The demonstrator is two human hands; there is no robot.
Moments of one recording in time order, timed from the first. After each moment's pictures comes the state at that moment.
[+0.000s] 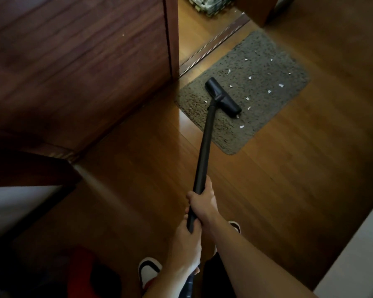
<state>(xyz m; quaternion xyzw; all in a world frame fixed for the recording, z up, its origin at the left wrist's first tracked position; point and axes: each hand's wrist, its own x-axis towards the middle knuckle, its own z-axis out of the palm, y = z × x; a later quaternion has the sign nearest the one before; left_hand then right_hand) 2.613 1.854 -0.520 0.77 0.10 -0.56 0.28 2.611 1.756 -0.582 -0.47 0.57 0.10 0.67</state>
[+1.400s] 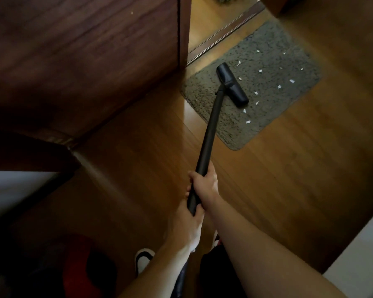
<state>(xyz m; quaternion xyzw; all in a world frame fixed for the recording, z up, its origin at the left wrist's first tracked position) 2.639 1.843 -0.529 0.83 0.00 -0.50 0.23 2.643 1.740 -0.595 -0.45 0.58 0.04 0.67</state>
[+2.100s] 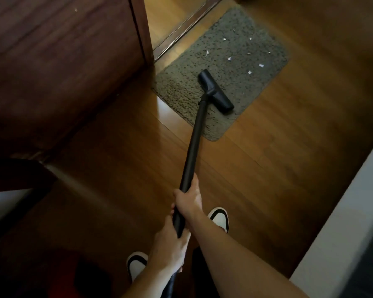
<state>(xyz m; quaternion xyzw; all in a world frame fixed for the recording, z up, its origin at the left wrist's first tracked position) 2.596 1.861 -0.539 0.80 -0.03 -0.56 0.20 2.587 1.762 -0.600 -0.43 0.61 0.07 0.67</state>
